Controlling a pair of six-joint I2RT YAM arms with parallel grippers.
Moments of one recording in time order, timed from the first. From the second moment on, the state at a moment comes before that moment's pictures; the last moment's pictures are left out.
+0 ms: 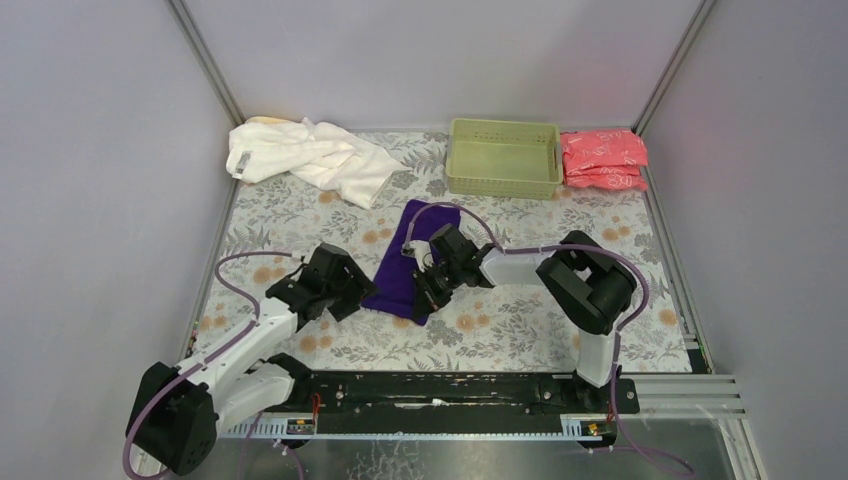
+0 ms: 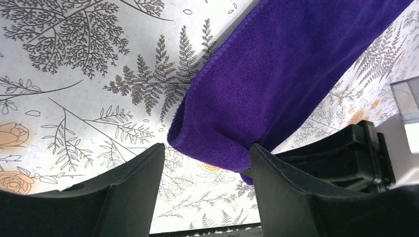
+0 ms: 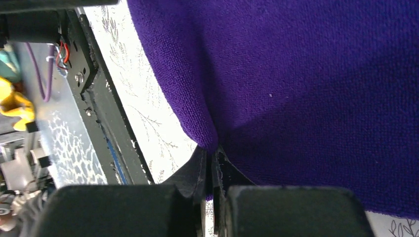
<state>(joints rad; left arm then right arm) -0.48 0.99 0.51 -0.48 -0.02 -1.13 0.83 1.89 0.99 -0.06 -0.67 0.25</state>
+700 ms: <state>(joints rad) -0.48 1.18 0.51 -0.42 -0.04 -1.15 0.79 1.93 0.97 0.00 -0.76 0.33</state>
